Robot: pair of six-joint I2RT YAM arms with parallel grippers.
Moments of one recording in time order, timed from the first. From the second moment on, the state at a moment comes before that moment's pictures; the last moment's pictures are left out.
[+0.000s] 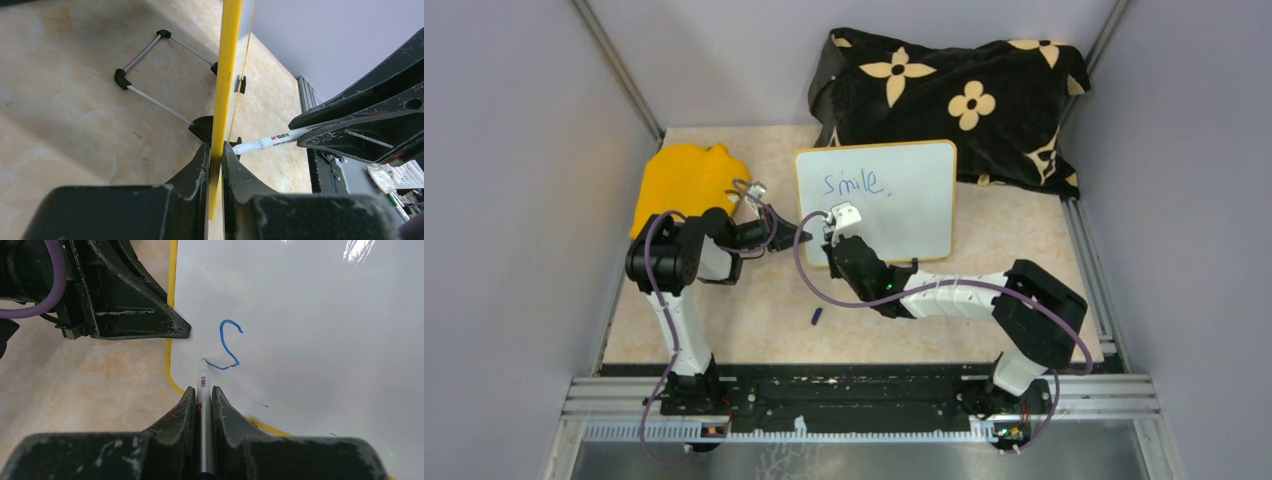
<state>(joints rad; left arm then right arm) -0.11 2.03 0.65 1.46 1.15 -0.73 1.05 1.60 0.88 0.34 0.51 0.29</state>
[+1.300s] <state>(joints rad) -0.11 2.03 0.66 1.46 1.15 -0.73 0.98 1.47 0.82 0.33 0.58 0.29</state>
